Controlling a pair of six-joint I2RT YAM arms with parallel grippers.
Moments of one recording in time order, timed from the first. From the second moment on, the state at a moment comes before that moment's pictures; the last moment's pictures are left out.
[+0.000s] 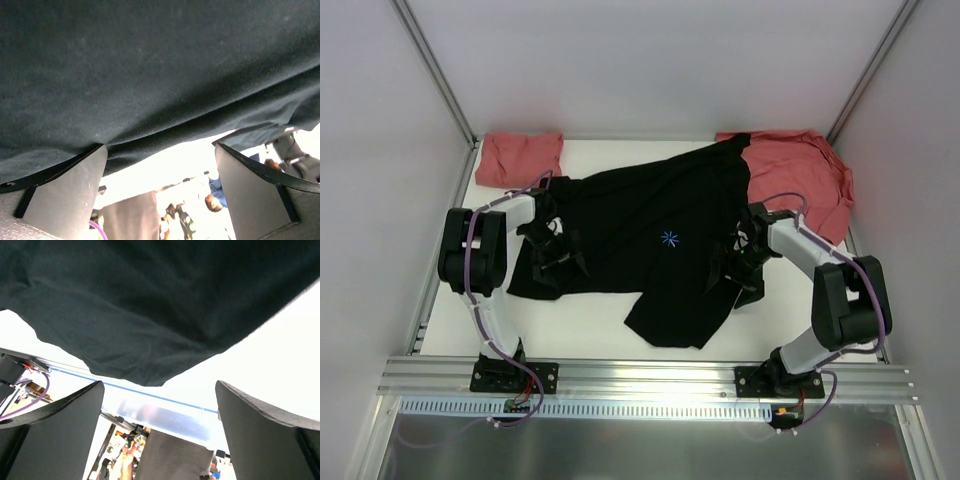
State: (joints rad) left arm -0.10 1.93 1.19 -0.98 0.42 -0.38; right arm 0.25 1.60 0.98 -1.01 -0.40 0.44
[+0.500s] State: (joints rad) left arm -0.11 1.79 0.98 -0.97 0.45 -0.41; right arm 0.26 1.47 1.01 -1.04 -0.36 0.48
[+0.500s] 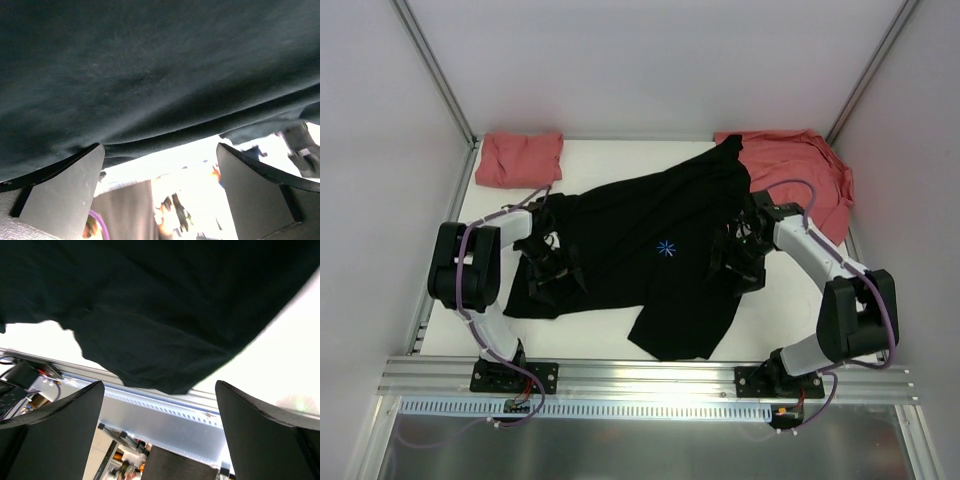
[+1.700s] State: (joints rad) left arm -0.11 1.27 1.30 -0.75 0.30 -0.62; right arm 0.33 1.88 1.21 -0.99 -0.16 0.46
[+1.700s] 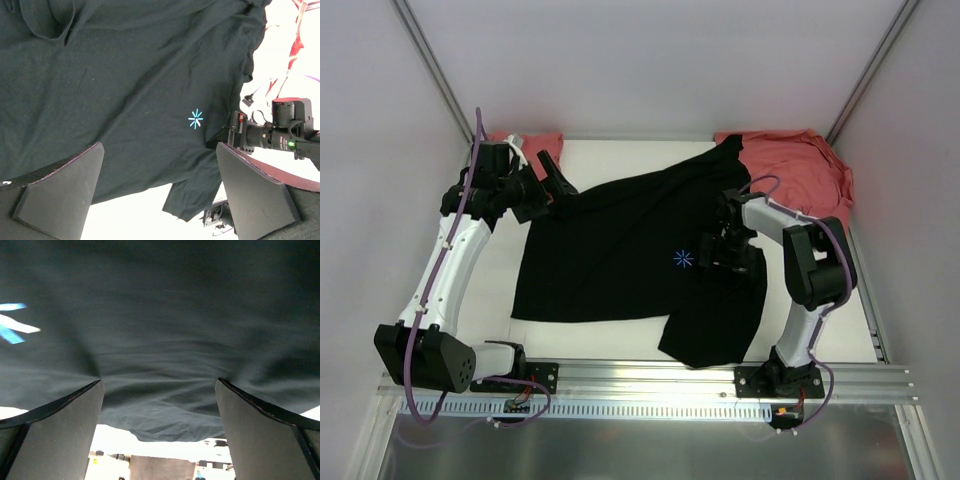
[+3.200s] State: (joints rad) left arm -0.22 1.81 1.49 -0.82 0.00 0.21; right arm 0.07 2.11 2.13 -1.11 -0.39 0.43
